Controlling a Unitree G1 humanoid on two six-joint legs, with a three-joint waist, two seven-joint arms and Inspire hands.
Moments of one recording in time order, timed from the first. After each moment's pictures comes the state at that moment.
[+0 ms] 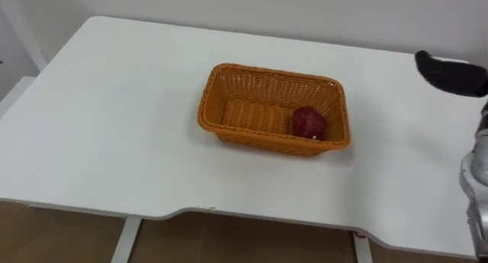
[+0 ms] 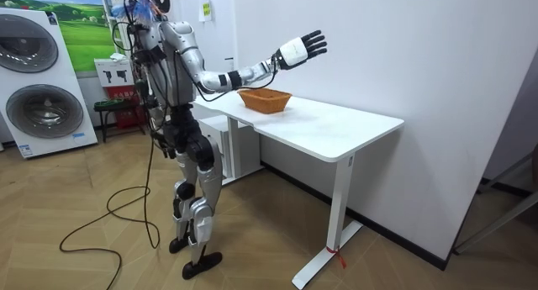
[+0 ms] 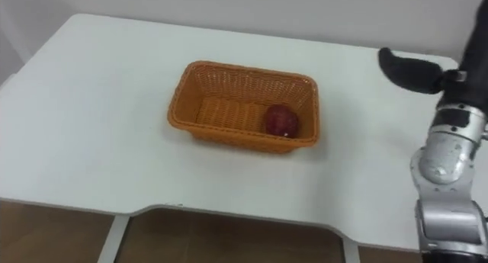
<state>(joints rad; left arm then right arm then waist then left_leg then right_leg) 0.30 0.24 0.17 0.99 0.45 0.08 0.00 -0.10 -0.43 -0.31 0.12 -0.09 -0.08 -0.50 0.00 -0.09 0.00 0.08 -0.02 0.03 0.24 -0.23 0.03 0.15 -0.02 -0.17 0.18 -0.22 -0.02</state>
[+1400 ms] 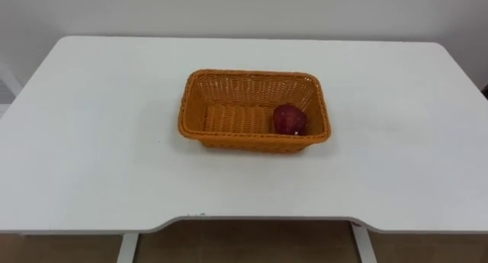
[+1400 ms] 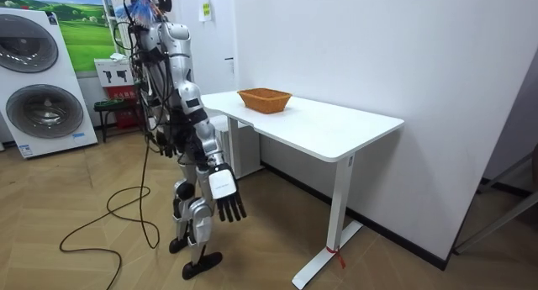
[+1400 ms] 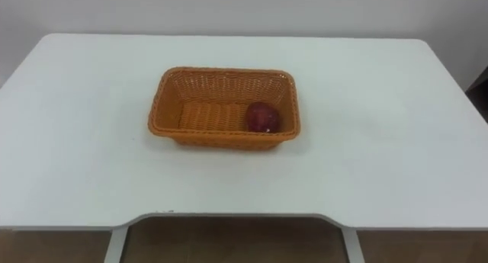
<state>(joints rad) 0.30 0.18 0.23 1.03 0.45 0.16 0.05 0.18 -0.24 -0.25 1.24 0.39 0.05 -0.38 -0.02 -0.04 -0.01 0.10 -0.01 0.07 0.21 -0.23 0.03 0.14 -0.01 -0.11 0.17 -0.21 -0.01</state>
